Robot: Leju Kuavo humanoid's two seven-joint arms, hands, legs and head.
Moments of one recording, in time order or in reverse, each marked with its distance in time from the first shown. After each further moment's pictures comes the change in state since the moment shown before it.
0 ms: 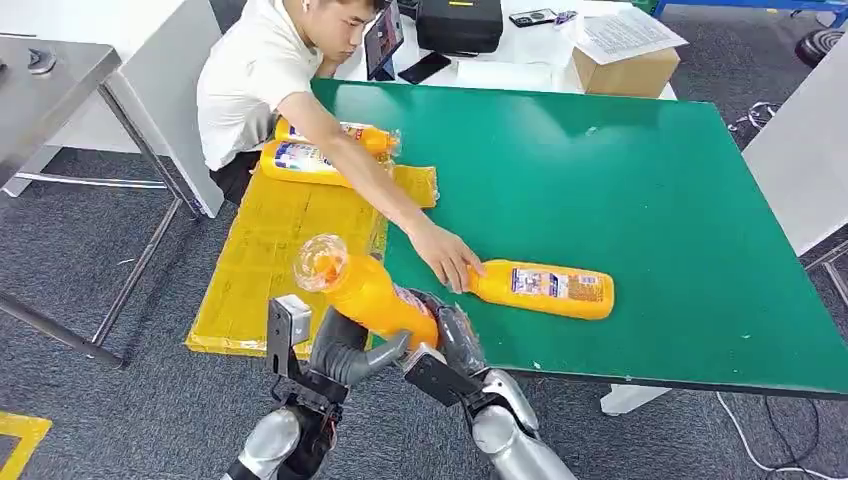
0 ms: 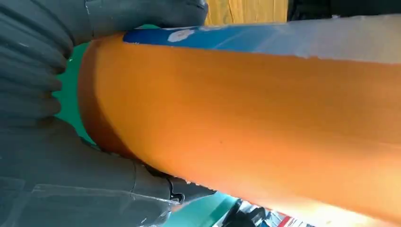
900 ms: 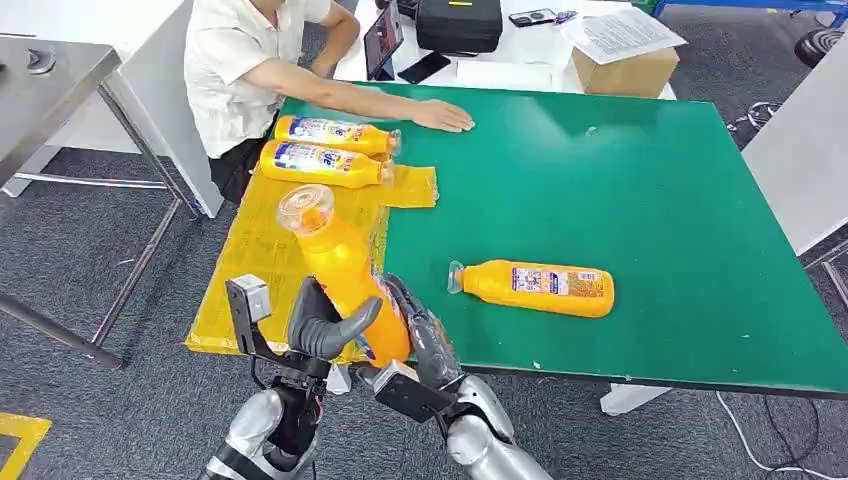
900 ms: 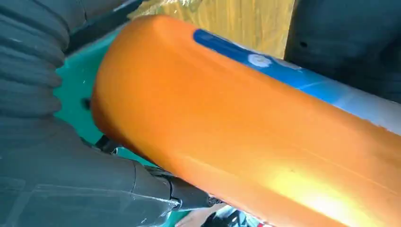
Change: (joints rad) left arm -0.034 -0.007 0.072 -0.019 0.156 0.032 -0.045; right arm -0.017 0.039 0.145 0.054 -0.073 -0.086 -0.039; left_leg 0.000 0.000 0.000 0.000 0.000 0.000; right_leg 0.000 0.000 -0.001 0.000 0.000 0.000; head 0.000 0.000
